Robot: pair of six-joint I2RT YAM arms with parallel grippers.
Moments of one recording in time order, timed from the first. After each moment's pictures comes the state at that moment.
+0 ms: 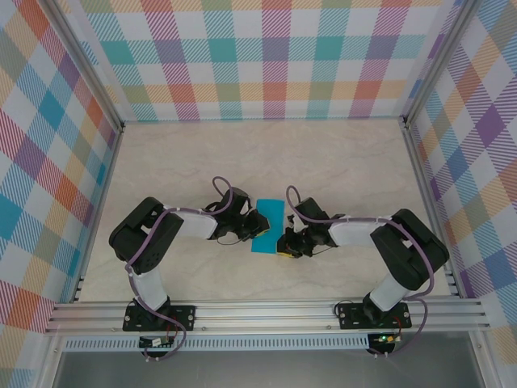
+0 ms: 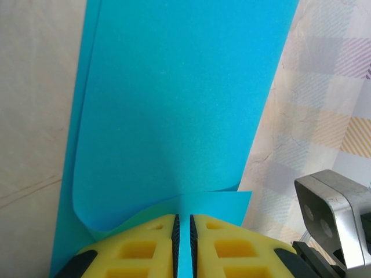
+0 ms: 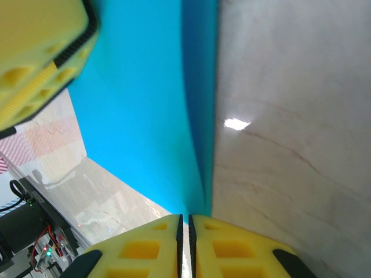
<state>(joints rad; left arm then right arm) -0.65 1.81 0.78 0.19 0.46 -1.07 0.67 1.60 0.64 -0.15 -0.58 0.86</state>
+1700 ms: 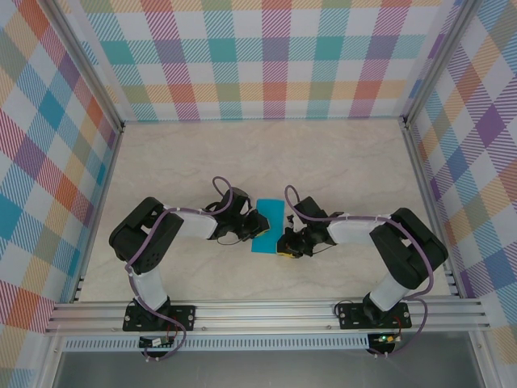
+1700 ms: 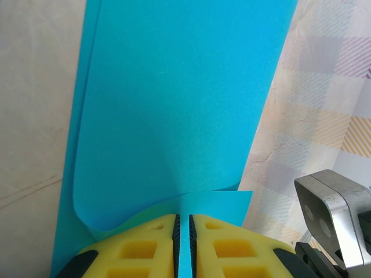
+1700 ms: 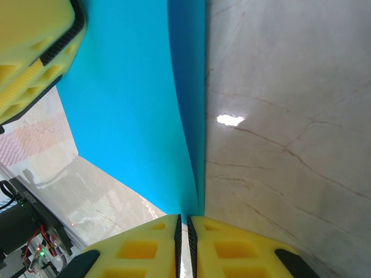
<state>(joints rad) -0.65 1.81 0.78 0.19 0.46 -1.07 0.67 1.62 0.66 -0.19 -0.57 0.84</state>
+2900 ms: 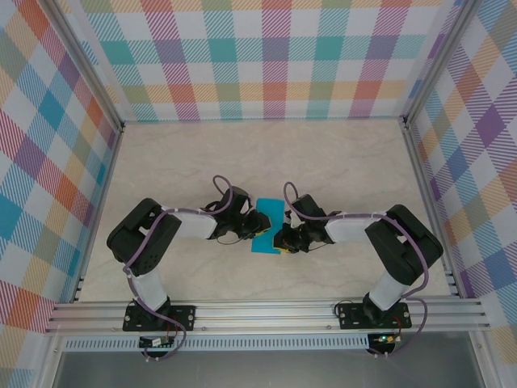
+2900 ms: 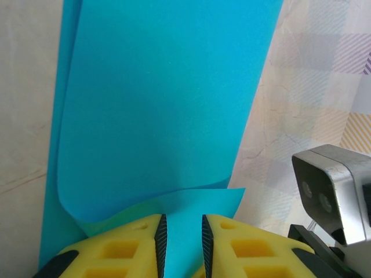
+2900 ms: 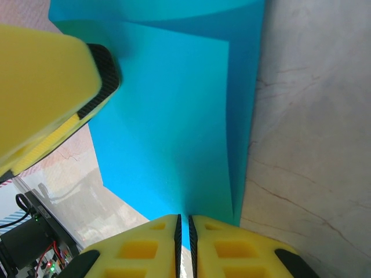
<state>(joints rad) -0.65 1.78 0.79 0.16 0.46 -1.05 0.67 1.65 0.68 -0.09 -0.55 0.87</state>
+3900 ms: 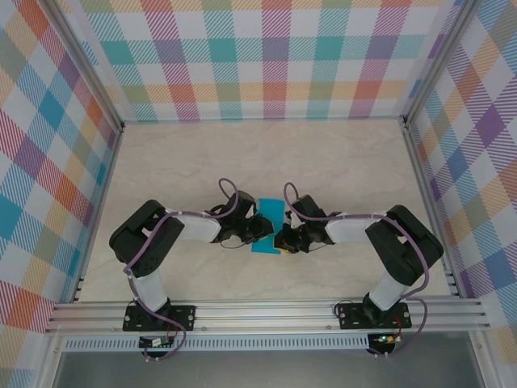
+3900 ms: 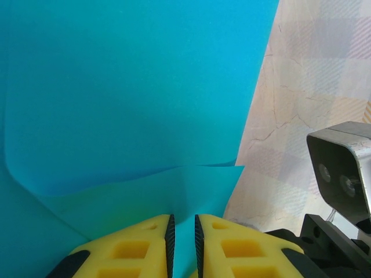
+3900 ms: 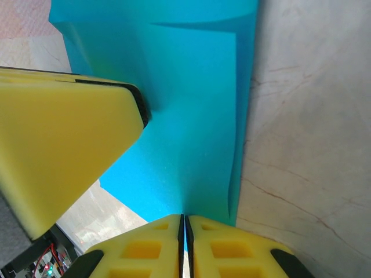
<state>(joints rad) -0.71 1.79 0.79 0.16 0.40 -1.05 0.67 1.65 0.67 -0.09 -0.54 0.87</state>
